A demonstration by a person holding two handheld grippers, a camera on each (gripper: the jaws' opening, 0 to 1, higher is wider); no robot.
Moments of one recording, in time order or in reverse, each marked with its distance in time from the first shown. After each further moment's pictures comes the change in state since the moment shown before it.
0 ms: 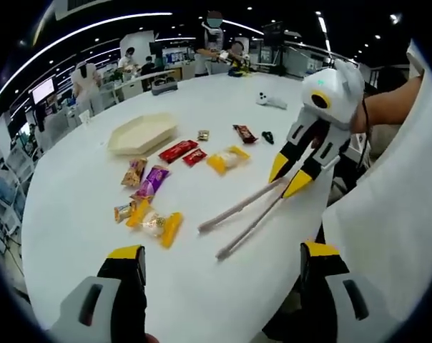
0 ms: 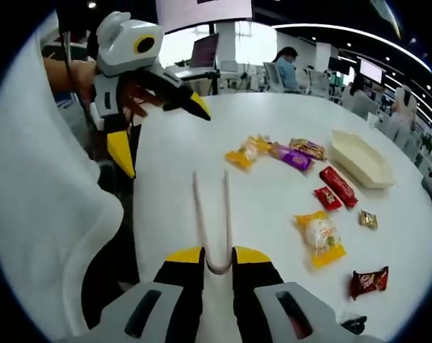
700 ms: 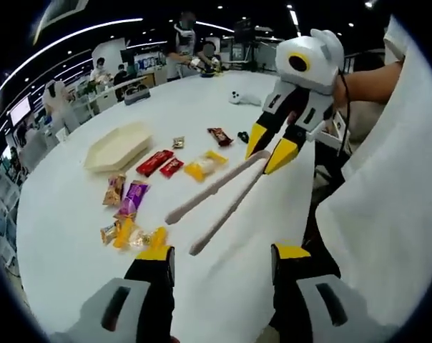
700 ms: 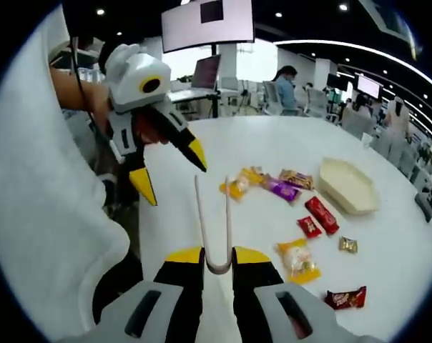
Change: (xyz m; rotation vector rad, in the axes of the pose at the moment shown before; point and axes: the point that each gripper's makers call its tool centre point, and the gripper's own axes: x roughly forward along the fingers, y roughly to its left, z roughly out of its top) left arm 0.004 -0.013 0.009 0.145 0.011 -0.115; right arm -0.027 -0.008 0.037 -0.046 -0.097 -0.019
